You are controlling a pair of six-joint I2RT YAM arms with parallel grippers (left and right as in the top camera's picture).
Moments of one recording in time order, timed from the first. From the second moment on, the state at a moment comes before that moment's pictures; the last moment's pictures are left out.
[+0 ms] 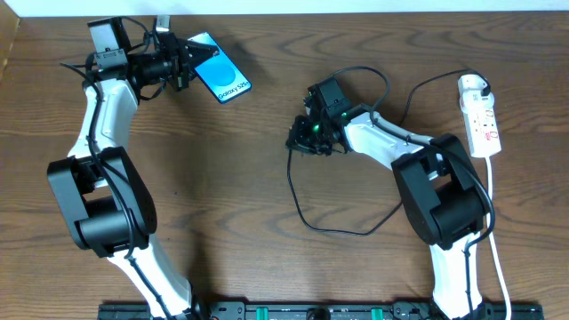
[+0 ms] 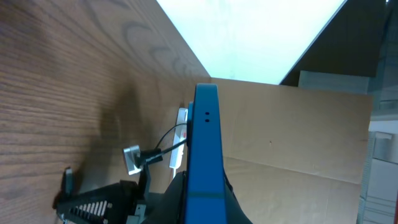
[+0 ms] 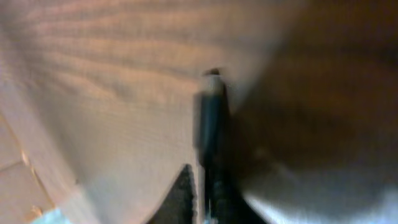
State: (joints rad) left arm 0.22 2.03 1.58 -0.32 1.24 -0.84; right arm 0.51 2.18 1.41 -0.32 -0.50 0.78
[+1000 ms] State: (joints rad) left arm 0.11 1.98 1.56 0.39 1.45 -1.34; right arm 0.40 1.83 1.43 -0.22 -1.20 0.51
